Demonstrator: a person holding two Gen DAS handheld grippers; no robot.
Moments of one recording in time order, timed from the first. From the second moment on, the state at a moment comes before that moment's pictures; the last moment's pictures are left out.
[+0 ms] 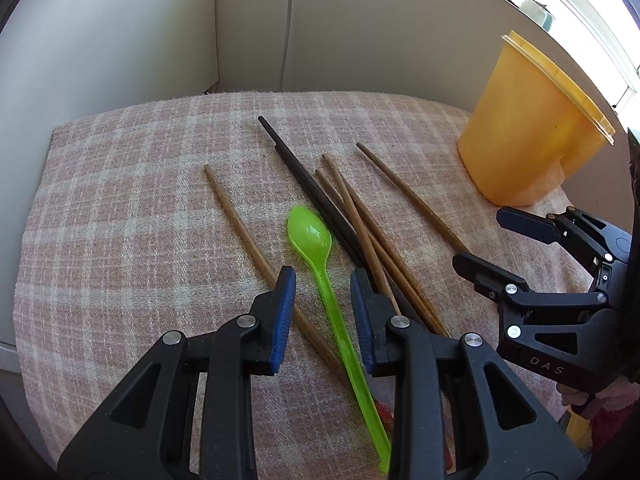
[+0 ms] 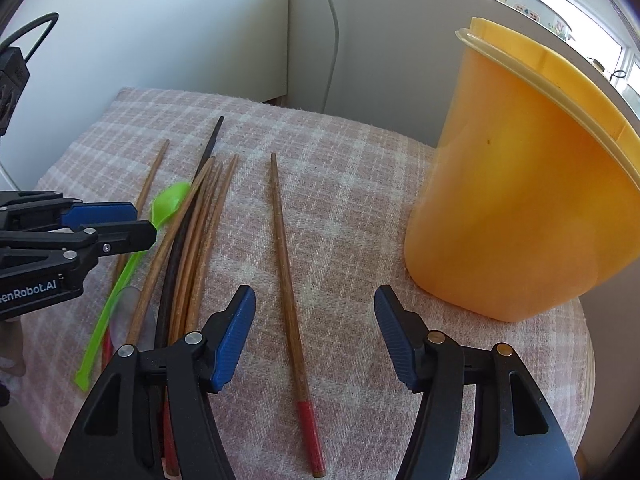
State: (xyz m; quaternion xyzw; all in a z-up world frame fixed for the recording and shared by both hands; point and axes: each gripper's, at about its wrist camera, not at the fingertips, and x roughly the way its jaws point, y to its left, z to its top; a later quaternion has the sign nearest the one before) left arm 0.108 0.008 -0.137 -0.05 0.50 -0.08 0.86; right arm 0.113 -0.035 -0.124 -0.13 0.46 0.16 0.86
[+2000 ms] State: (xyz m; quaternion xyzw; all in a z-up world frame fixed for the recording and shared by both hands) left arm 0.068 0.068 -0.072 -0.13 0.42 -0.11 0.89; right arm 0.127 -0.021 -0.086 -0.08 0.49 0.24 0.84
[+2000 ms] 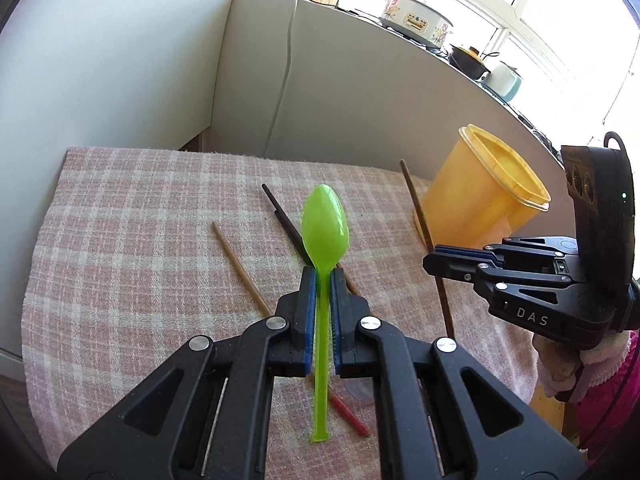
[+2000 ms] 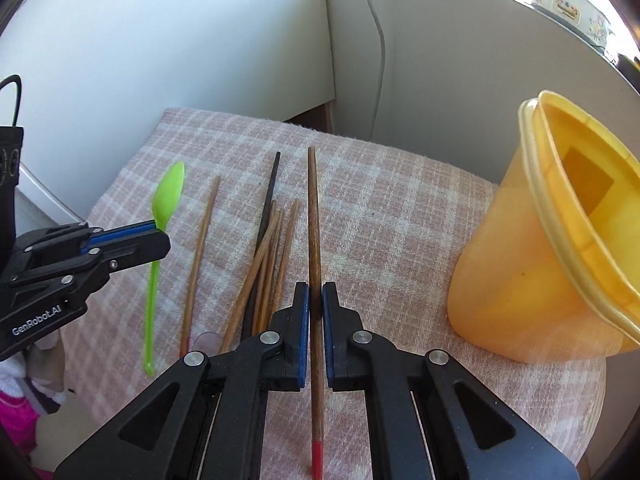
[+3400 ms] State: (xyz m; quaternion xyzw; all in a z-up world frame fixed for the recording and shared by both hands) left arm 0.044 0.060 -0.028 -0.12 0.36 -0.12 0.92; right arm 0.158 -0.002 -0.135 -0.12 0.54 0.21 0.80
